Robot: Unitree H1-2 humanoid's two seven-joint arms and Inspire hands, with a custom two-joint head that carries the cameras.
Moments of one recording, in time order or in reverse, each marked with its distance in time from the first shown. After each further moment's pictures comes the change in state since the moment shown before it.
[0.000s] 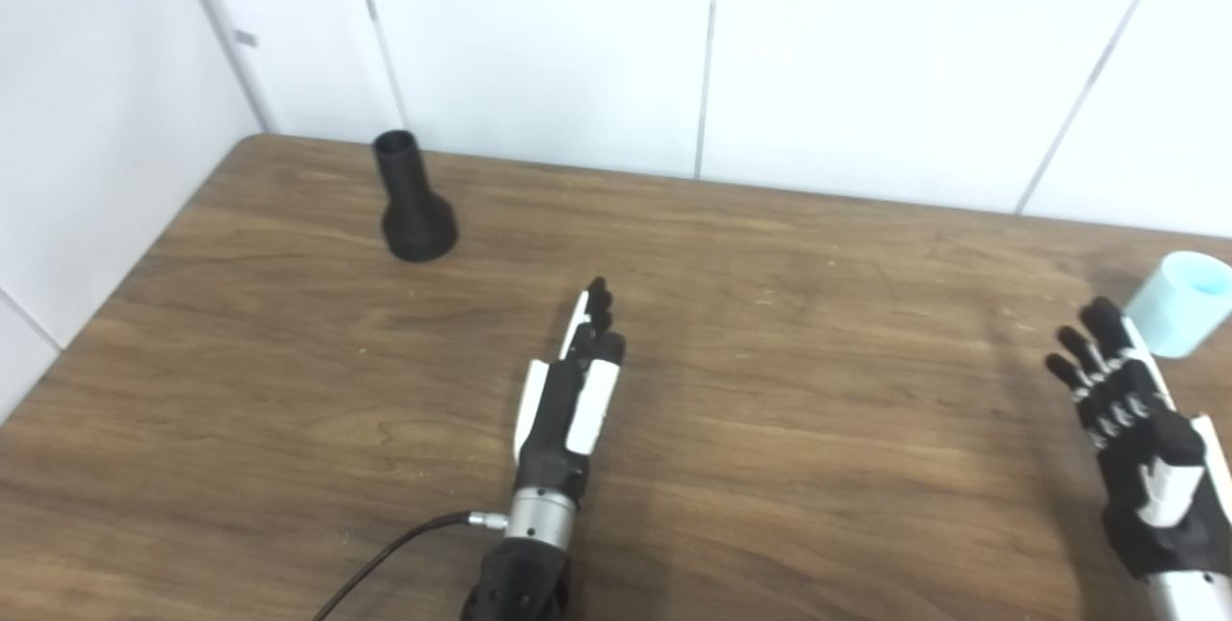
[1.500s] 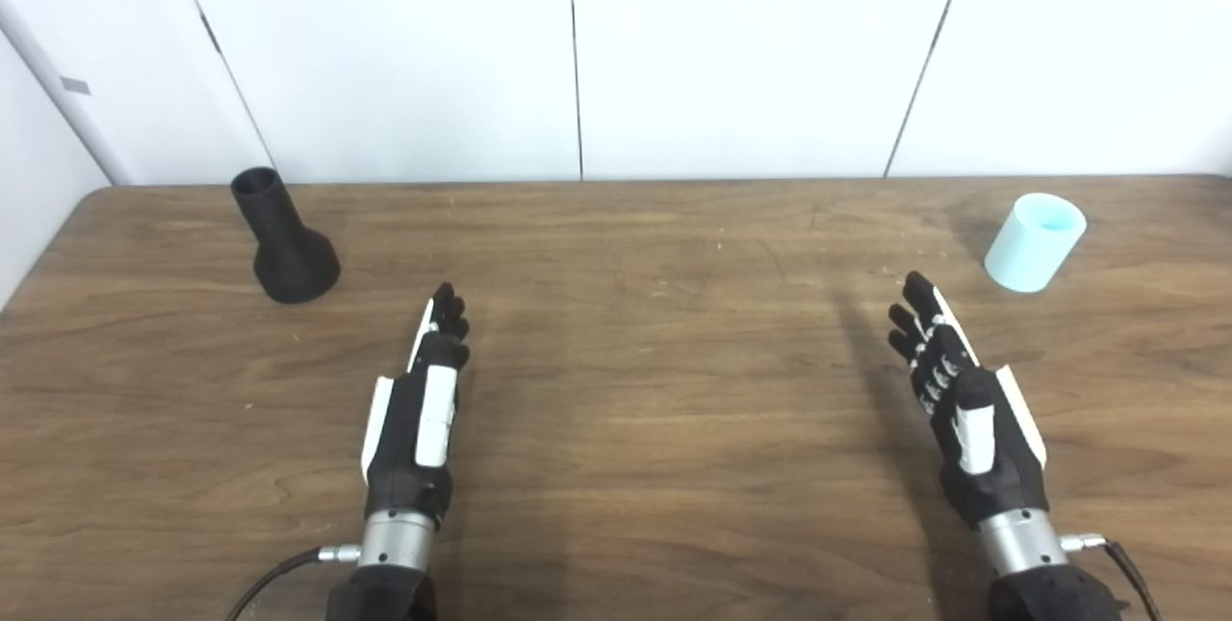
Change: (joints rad) left arm 0.001 0.095 0.072 -0.137 -0.114 0.149 -0.069; right arm 0.069 0.103 0.075 -0.182 -0.137 0.171 -0.103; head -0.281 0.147
